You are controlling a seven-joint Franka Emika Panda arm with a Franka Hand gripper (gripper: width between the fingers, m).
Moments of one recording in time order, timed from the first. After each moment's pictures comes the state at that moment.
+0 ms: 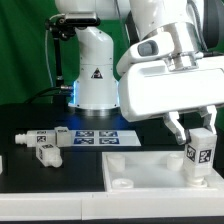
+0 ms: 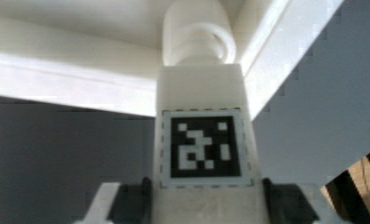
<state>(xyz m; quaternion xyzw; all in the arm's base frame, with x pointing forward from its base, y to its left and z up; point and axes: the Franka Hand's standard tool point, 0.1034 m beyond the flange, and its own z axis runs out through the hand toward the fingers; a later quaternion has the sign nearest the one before) 0.637 0.105 0.091 -0.96 -0.13 -0.26 0.06</state>
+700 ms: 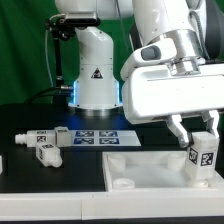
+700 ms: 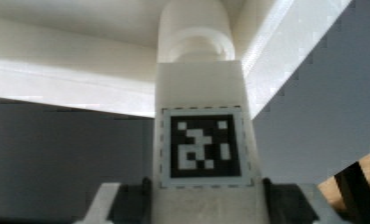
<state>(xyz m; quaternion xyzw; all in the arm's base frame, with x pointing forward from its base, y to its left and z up) 0.633 0.110 0.089 -0.95 -0.12 -0.30 0.04</state>
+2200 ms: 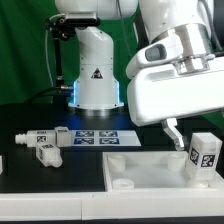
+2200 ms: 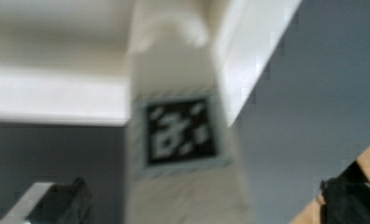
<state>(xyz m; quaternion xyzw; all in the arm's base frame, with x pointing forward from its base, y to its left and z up) 0.642 0.124 0.092 -0.97 -0.07 -0.20 0.09</state>
